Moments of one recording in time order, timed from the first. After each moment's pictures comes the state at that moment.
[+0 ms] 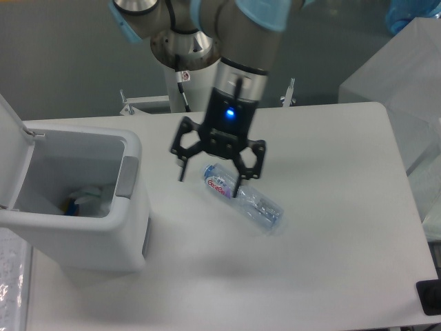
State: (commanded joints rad) arm 2.60 -1.72 -1.77 -0.89 1.10 0.58
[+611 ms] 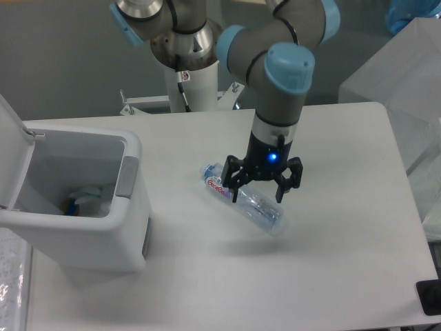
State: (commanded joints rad) arm 2.58 -1.88 -1.76 -0.91 1.35 0.34
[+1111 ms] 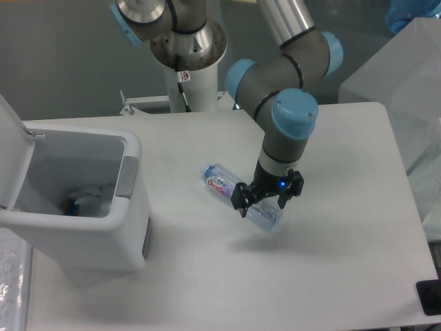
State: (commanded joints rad) arm 2.58 -1.99 -1.73 -0.93 1.40 0.16
